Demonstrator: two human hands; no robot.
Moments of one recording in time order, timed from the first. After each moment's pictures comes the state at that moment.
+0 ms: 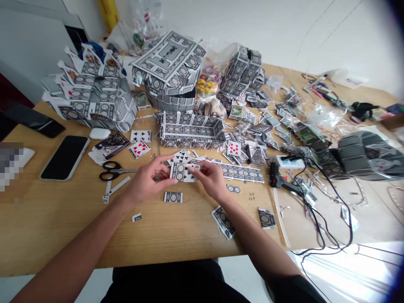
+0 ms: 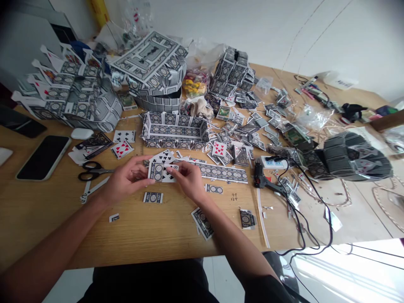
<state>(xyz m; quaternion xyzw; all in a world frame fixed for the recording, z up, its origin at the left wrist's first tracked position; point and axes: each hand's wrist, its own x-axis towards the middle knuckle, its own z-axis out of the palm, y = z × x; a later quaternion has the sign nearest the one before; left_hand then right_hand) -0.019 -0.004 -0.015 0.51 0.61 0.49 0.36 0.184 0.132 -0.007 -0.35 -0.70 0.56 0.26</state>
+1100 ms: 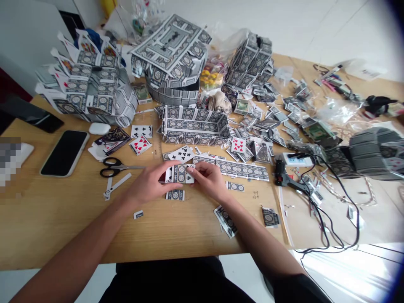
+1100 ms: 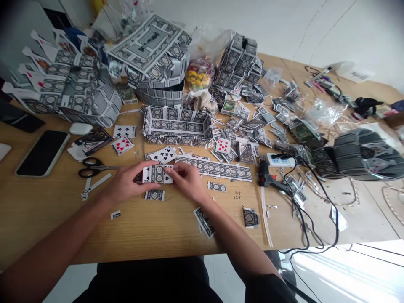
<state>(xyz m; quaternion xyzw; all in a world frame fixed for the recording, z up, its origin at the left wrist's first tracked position) -0.017 -0.009 -0.018 0.63 0.65 0.39 0.20 0.182 0.124 -0.012 -0.33 -0.66 0.64 0.21</state>
